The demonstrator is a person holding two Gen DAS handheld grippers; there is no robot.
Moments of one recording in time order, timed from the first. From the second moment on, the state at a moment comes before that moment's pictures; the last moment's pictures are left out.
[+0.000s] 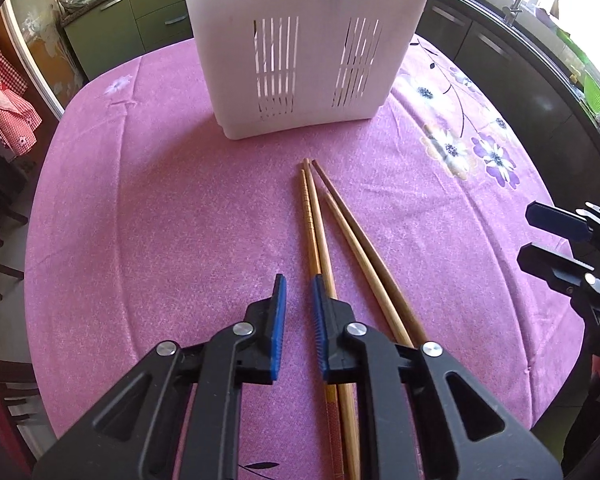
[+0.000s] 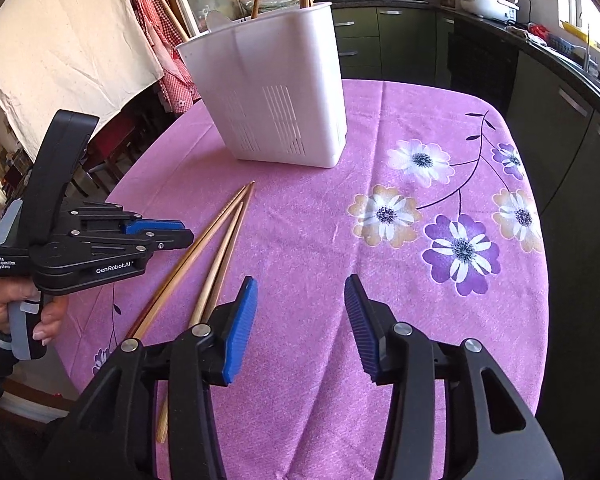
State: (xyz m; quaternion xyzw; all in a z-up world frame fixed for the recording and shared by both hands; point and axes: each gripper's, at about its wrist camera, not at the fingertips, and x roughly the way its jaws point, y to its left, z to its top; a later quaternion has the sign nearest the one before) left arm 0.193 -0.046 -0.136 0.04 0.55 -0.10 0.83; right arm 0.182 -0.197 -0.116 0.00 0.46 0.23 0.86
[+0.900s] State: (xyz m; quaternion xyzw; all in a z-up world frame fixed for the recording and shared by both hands) left arm 0.202 -0.023 -0.144 0.04 0.56 -0.07 0.83; right arm 0.192 -0.175 -0.127 0.00 0.49 0.26 0.83
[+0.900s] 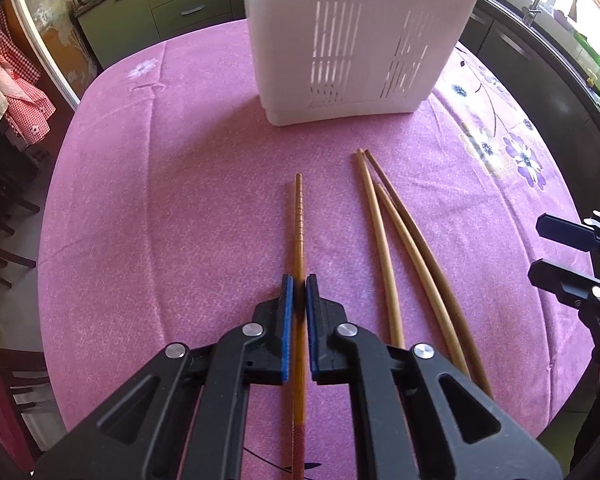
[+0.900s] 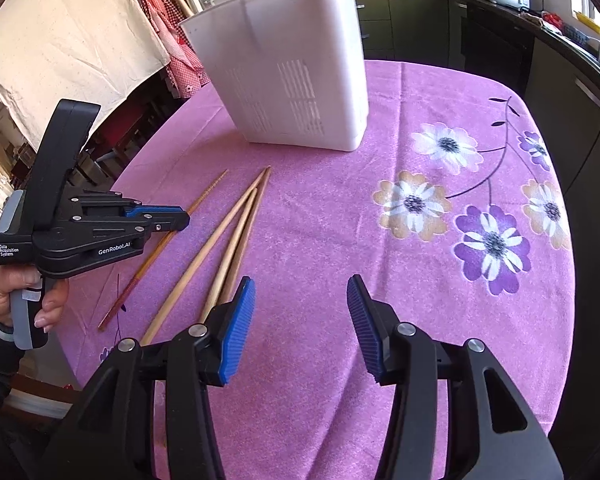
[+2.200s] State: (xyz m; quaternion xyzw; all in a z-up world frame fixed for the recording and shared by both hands) left arm 0.135 0.010 -0.058 0.01 0.43 -0.09 0.90; right arm 0.246 -0.037 -0.162 -0.13 0.55 0.24 0.79
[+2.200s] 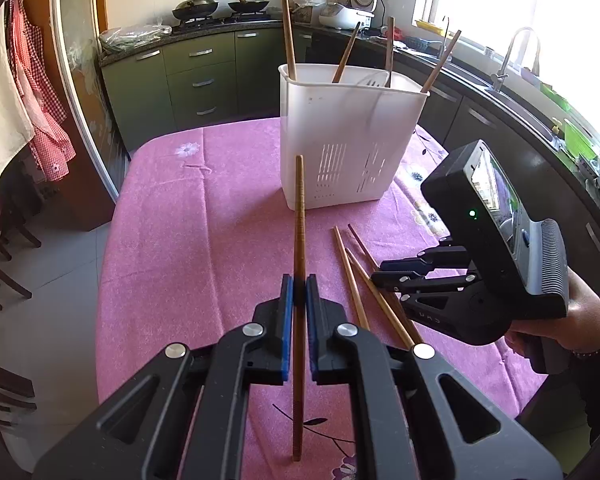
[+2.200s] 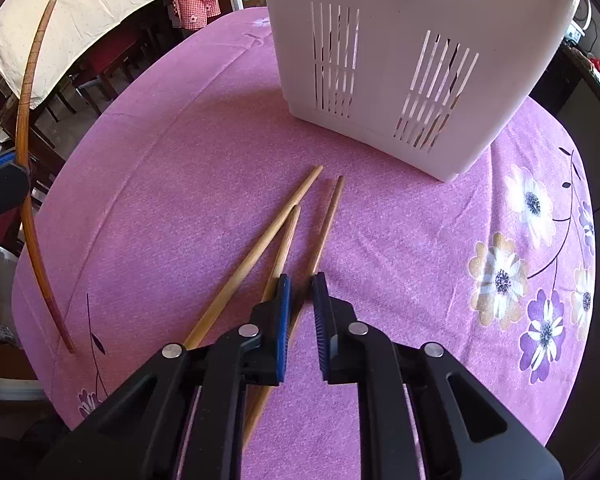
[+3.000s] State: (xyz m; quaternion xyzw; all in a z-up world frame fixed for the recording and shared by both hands) left arm 0.128 0.012 -0.049 0.02 0.42 -0.09 0.90; right arm 0.178 -0.138 -0.069 -0.04 0.44 0.28 0.85
